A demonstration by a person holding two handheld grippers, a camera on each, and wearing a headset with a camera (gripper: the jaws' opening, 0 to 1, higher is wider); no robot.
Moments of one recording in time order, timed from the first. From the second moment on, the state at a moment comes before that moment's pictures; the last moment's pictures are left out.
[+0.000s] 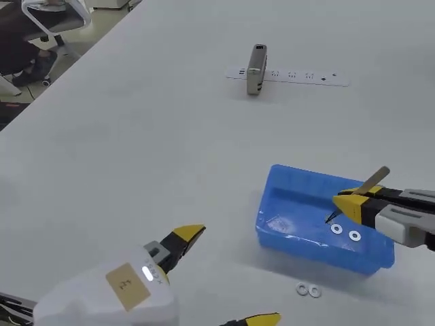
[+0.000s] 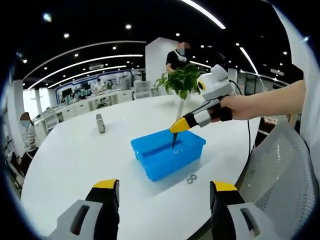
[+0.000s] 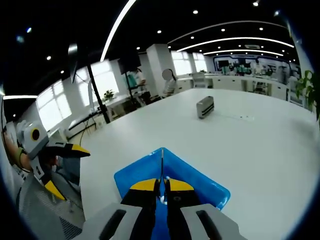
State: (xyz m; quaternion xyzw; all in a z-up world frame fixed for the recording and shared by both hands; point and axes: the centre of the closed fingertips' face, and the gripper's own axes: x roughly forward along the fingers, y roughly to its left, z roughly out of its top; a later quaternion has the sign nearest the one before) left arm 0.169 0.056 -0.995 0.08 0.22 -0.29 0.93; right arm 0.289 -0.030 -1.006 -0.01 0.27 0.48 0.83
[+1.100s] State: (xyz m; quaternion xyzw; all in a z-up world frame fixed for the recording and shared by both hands) left arm 0.172 0.054 -0.985 0.05 0.20 -0.29 0.93; right arm 0.291 -0.014 -1.031 -0.05 0.30 0.50 0.81
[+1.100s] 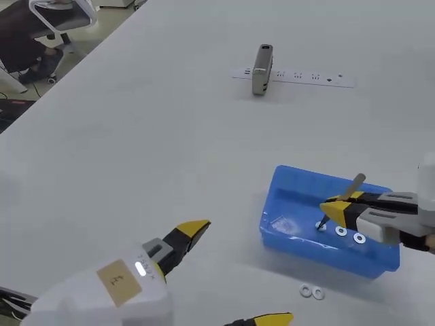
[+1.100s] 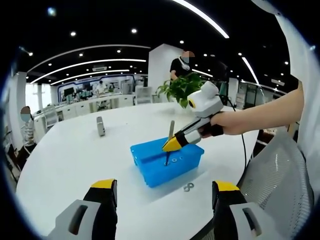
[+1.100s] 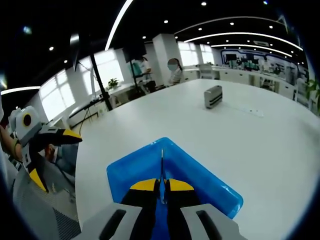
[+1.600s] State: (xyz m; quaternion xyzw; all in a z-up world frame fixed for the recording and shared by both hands) left arm 0.172 0.055 -0.986 0.05 0.21 -0.29 0.93; right arm 0.288 -0.012 -1.025 -0.04 0.29 0.51 0.81
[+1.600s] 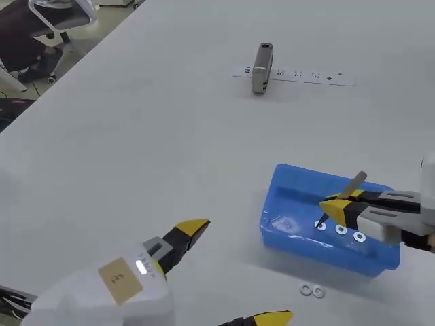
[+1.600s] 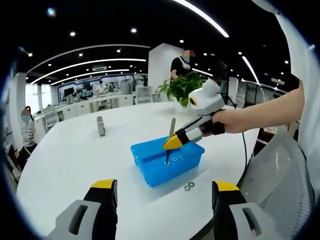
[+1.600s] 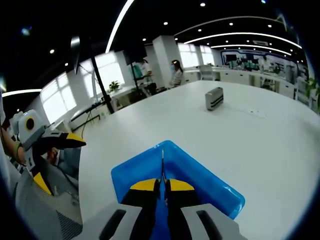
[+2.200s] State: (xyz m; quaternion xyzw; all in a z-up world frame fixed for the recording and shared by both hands) left arm 0.171 0.053 -0.986 0.05 0.21 -0.30 0.93; right arm 0.270 -0.012 -0.988 0.01 0.26 0.51 0.82
